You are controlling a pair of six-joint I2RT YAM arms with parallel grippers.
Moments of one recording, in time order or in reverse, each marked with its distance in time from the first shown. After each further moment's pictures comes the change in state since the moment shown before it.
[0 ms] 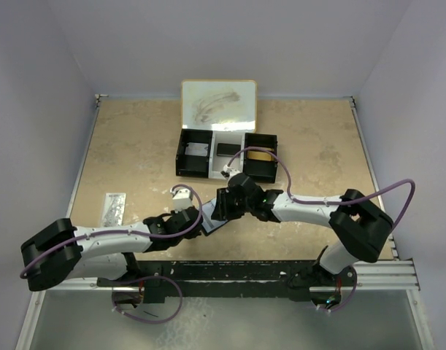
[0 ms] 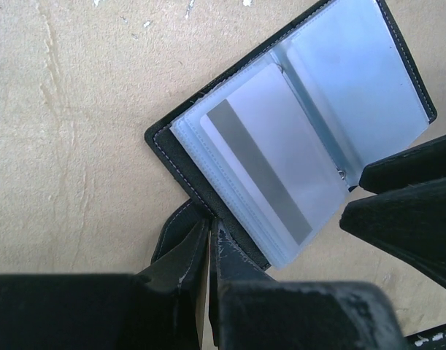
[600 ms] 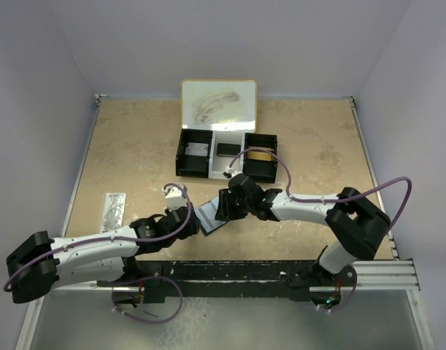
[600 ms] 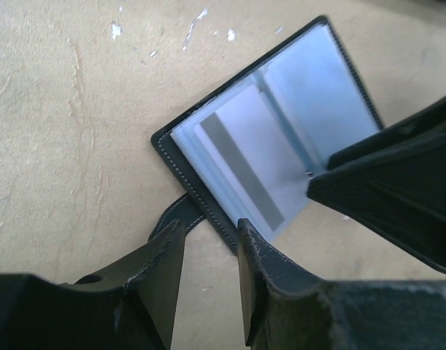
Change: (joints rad) left arm -0.003 -0.151 -0.003 -0.100 -0.031 -0.005; right arm -0.011 0.026 -0.002 -0.054 0.049 -0.019
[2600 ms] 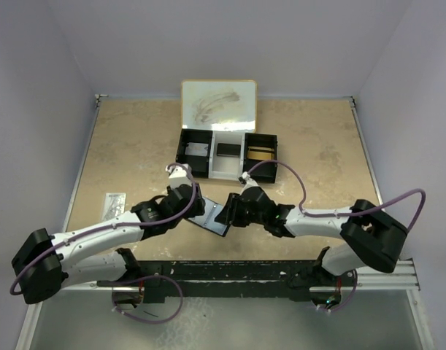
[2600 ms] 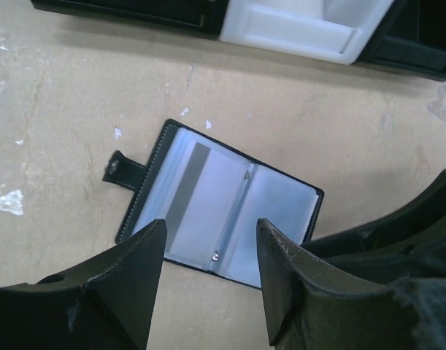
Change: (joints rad) left arm 0.098 0.035 0.205 -0.069 0.008 0.150; right arm 0.039 -0.171 -0.241 0.281 0.051 0.272
